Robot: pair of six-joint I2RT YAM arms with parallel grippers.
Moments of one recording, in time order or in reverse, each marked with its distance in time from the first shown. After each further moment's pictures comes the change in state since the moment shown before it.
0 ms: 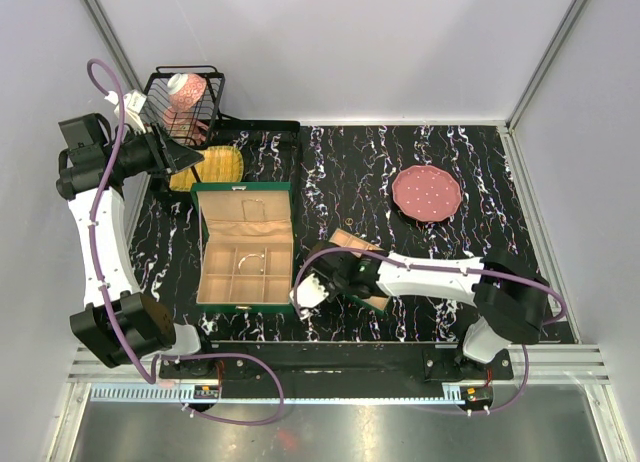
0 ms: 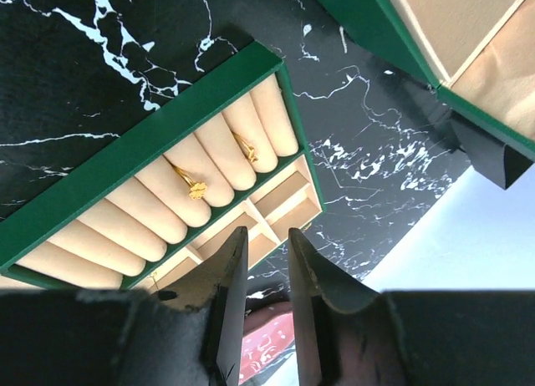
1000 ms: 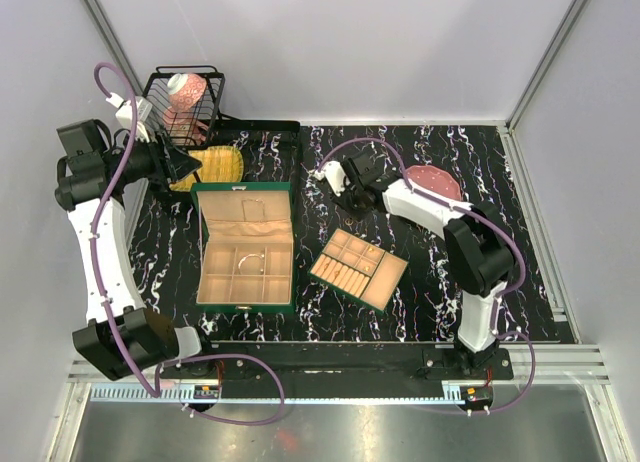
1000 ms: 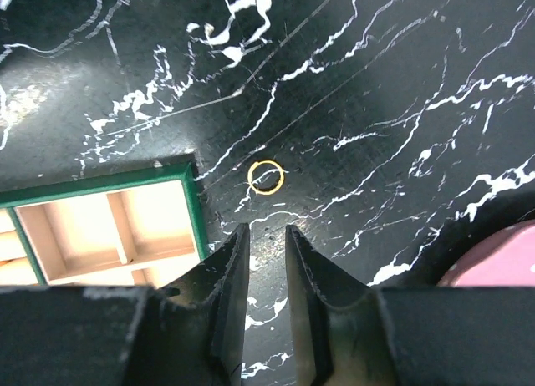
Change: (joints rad) left arm 0.000 -0.066 -0.033 -0.018 -0.048 0.190; right arm -0.525 0.287 0.423 -0.107 -0.284 0.887
